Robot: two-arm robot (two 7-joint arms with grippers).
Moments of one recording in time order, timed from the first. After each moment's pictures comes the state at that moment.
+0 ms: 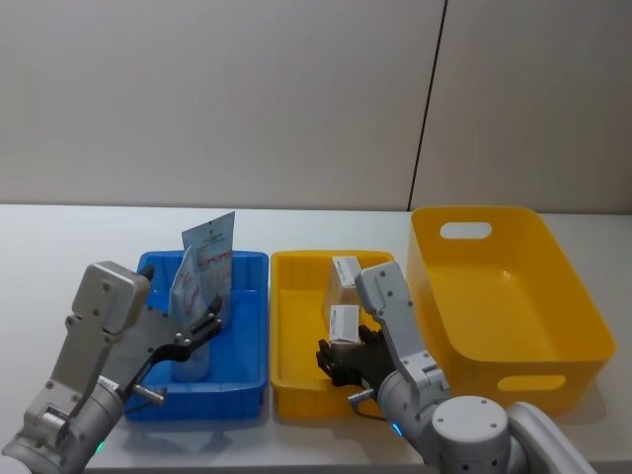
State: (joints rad) left arm -0.24 0.38 0.45 -1.63 -0.20 0.01 -0.01; right arm 0.34 0.11 -0.42 -1.36 0.12 0.42 -0.02
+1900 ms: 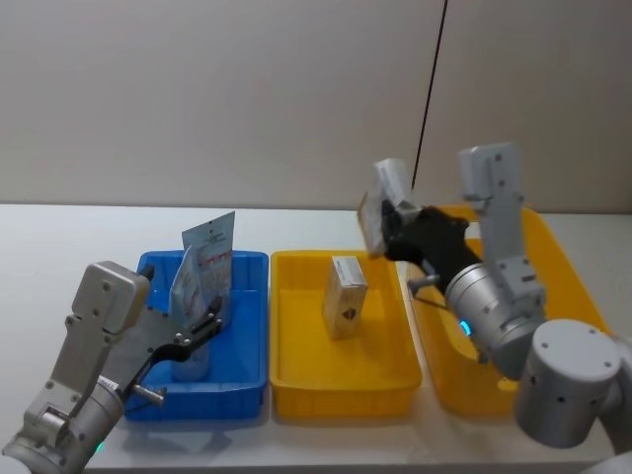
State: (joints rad) left arm -0.24 0.38 0.45 -1.63 -0.20 0.01 -0.01; right arm 0.34 0.14 -0.26 -1.61 0.18 0.32 0.05
